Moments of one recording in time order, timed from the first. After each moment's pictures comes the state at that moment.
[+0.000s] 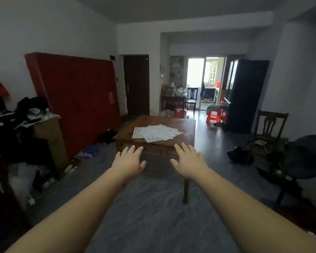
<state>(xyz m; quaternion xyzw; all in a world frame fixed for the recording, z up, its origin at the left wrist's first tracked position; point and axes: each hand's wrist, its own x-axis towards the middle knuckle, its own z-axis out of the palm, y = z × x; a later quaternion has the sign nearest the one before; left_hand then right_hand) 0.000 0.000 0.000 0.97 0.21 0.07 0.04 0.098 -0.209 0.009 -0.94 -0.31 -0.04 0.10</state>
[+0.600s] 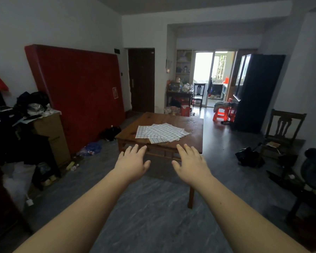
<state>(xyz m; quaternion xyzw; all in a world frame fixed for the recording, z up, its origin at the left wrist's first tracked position) 0.093 0.057 -0.005 0.97 0.21 0.07 0.06 0.188 -0.143 -0.005 -0.94 -0.32 -0.06 0.13</state>
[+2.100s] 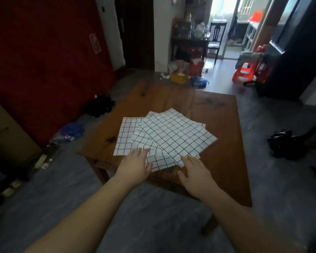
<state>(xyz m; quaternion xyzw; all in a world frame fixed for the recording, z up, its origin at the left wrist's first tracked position) 0.764 0.422 -0.169 0.97 0.19 -0.02 0.14 0.860 0.208 -0.184 -0.93 -0.31 0.13 0.17</state>
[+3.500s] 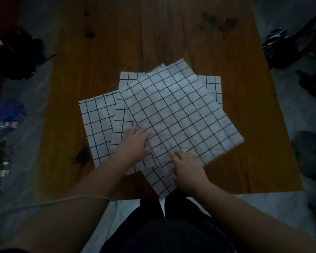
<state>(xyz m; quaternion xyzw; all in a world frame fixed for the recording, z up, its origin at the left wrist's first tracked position) 1.035 0.627 -0.363 0.96 -0.03 -0.25 0.07 0.994 0.404 -0.346 -0.93 -0.20 0.30 0.08</state>
